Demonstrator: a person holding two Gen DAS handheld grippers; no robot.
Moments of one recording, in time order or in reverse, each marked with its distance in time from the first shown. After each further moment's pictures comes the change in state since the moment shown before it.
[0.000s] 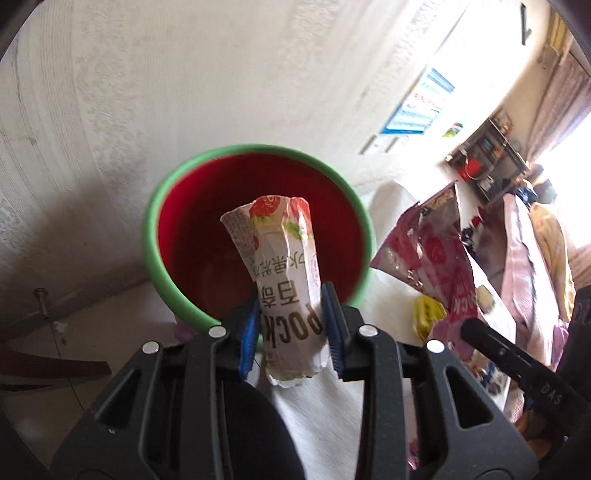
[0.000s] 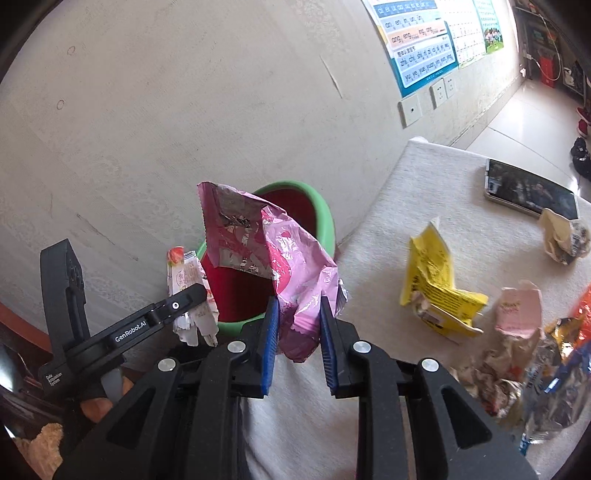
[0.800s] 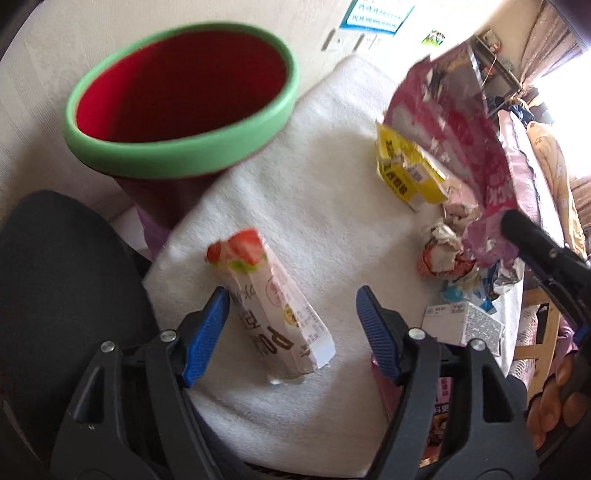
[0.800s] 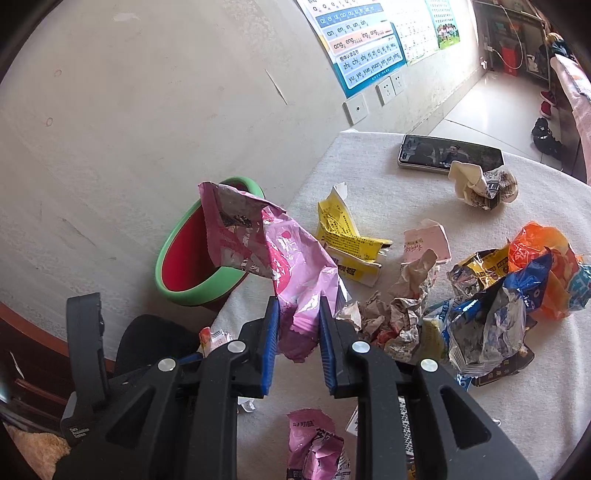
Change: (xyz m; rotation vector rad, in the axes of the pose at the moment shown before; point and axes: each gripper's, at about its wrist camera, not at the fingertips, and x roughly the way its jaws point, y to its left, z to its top) left arm 0.040 -0.082 -0.115 0.141 0.319 -0.016; right arm -0.075 -0.060 -0.061 0.062 -0.065 -0.116
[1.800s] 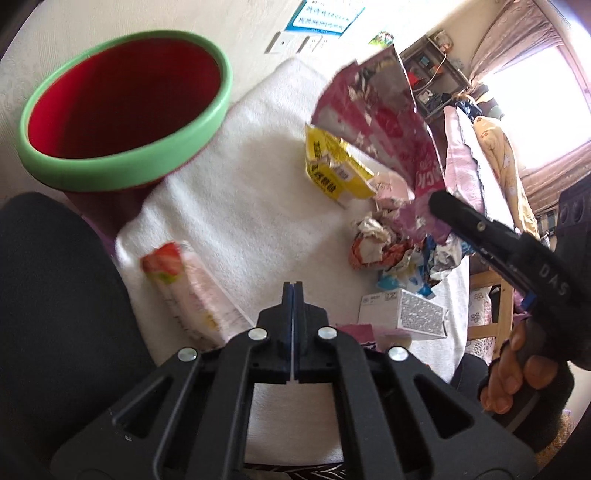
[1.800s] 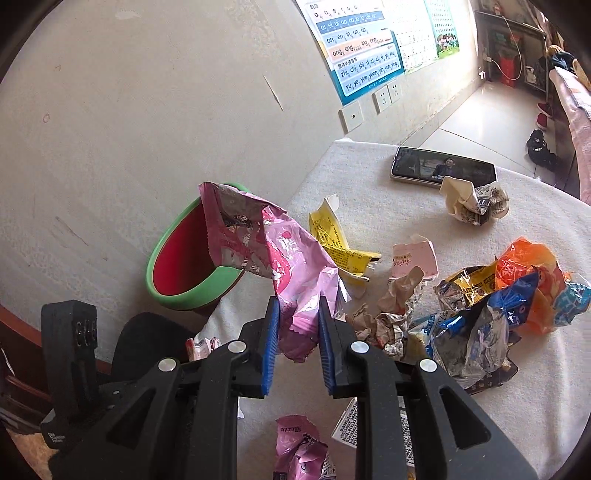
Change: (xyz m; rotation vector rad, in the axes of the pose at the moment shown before) left arm -0.023 -0.011 -0.005 0.059 -0.036 -0.216; right arm -0.011 0.003 0.008 -0.028 -0.017 -0.039
